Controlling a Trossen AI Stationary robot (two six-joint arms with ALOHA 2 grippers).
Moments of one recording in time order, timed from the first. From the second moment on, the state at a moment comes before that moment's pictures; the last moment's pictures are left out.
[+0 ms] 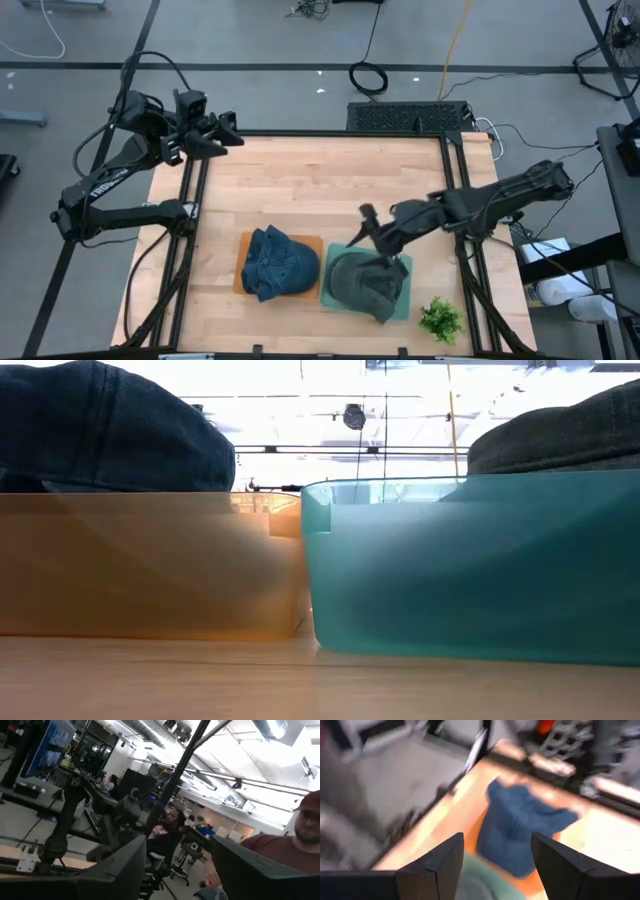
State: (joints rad) left arm 0.68 0.91 1.06 0.37 1.10 -0.94; right arm 0.31 1.30 1.19 -0.36 -0.10 -0.16
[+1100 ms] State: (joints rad) left arm 0.39 0.46 0.88 -0.22 0.54 -0.30; right arm 0.31 0.73 0.76 0.09 0.26 0.19
